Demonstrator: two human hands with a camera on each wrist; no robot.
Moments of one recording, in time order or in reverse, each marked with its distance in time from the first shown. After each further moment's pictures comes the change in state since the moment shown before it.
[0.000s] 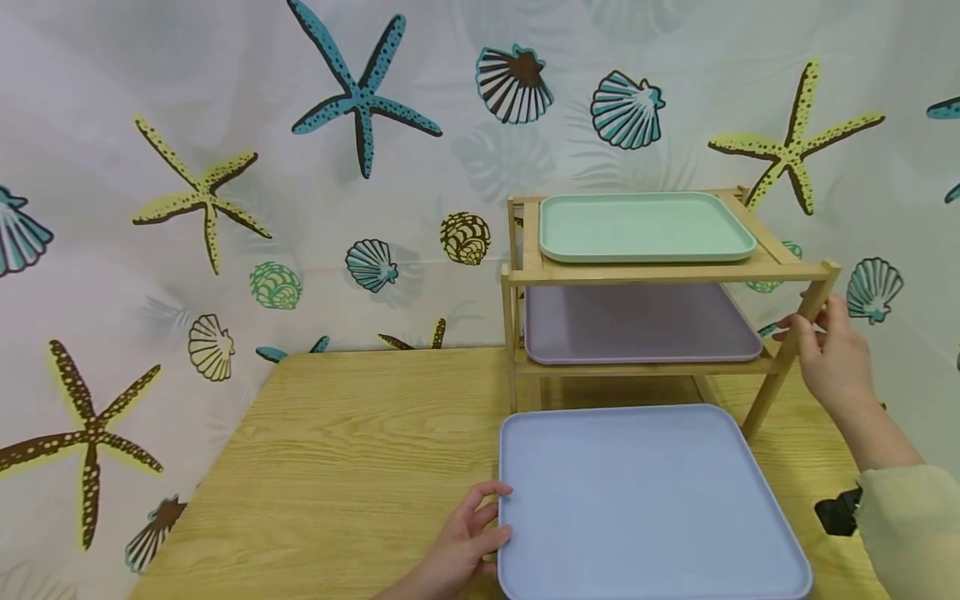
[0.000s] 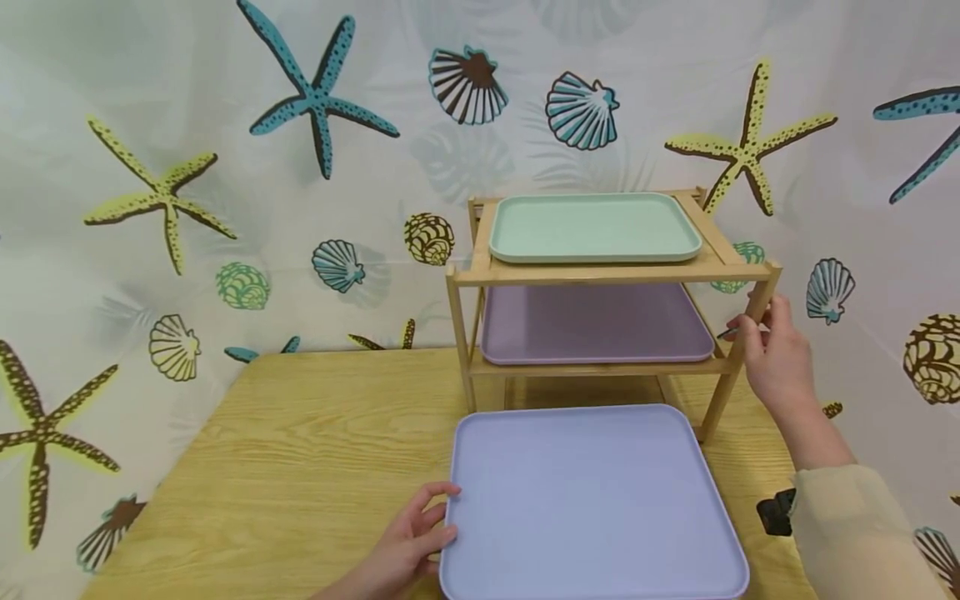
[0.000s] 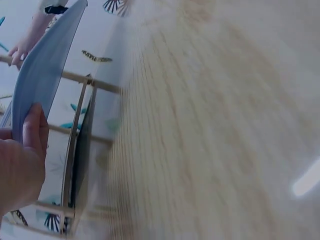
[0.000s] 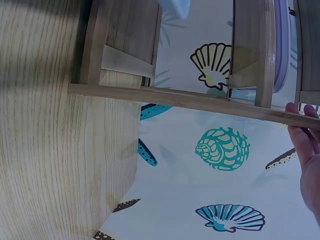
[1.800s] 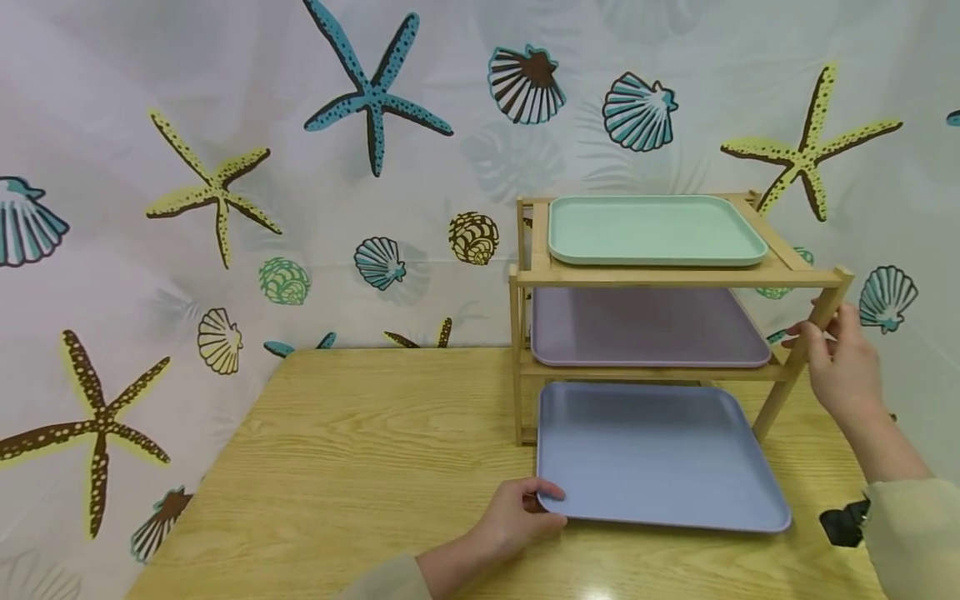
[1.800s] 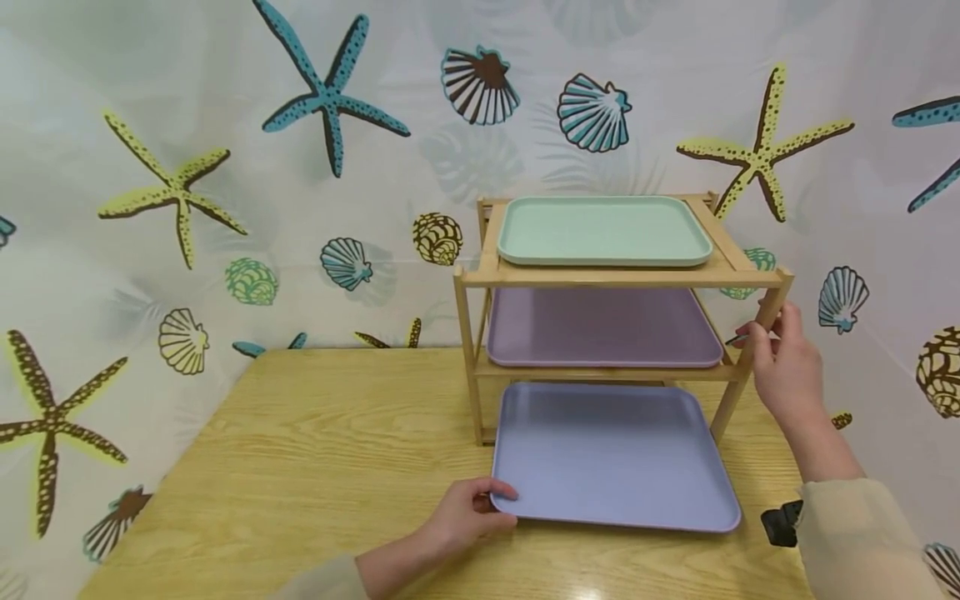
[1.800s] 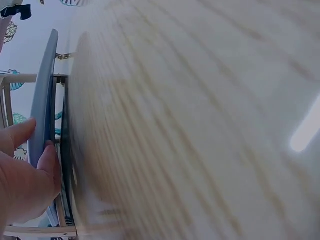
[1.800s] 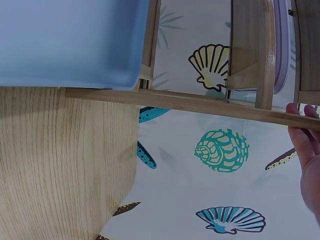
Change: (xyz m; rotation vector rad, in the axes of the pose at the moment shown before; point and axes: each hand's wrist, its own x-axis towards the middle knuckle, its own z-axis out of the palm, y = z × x) left_hand 0.063 -0.024 0.017 0.519 0.165 0.033; right_hand -0.003 -0.002 0.004 0.023 0.023 -0.008
